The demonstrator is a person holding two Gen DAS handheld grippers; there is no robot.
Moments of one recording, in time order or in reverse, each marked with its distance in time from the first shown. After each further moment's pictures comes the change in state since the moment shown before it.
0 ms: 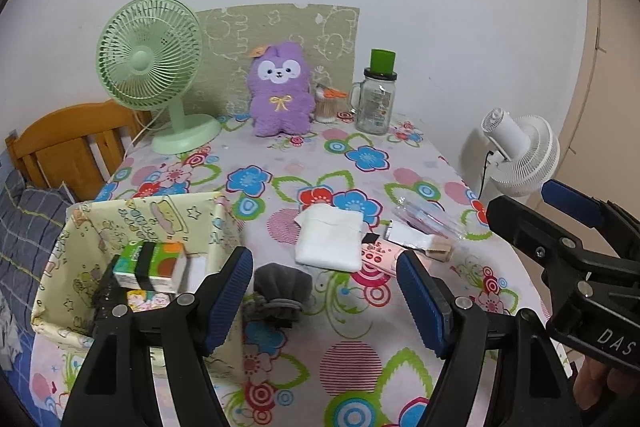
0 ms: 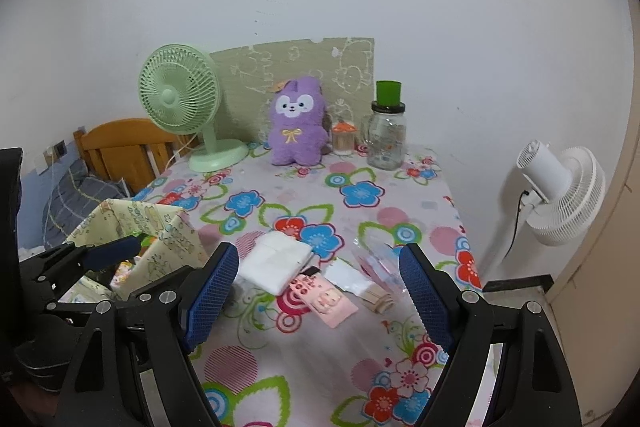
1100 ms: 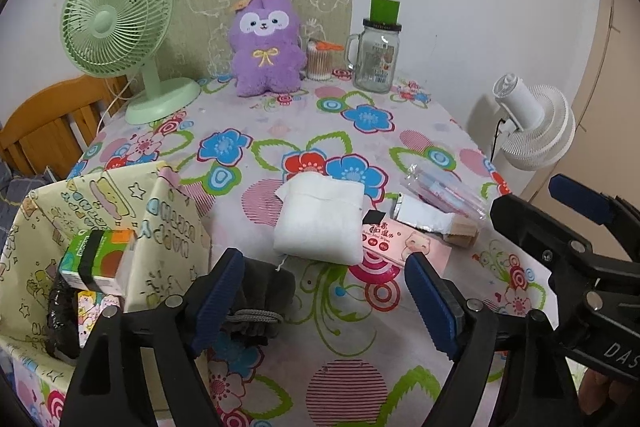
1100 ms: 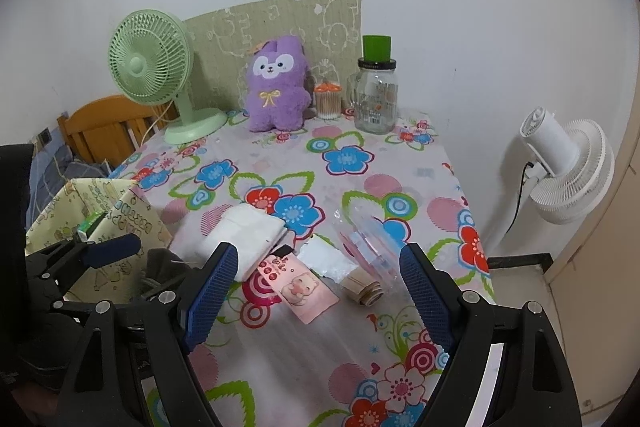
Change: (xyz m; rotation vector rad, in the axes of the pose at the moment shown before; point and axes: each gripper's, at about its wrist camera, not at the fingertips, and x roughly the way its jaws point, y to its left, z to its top) left arm 0.069 -0.013 -0.004 0.006 0.132 -0.001; right arm 0.059 -0.023 -0.013 0.018 0.111 -0.020
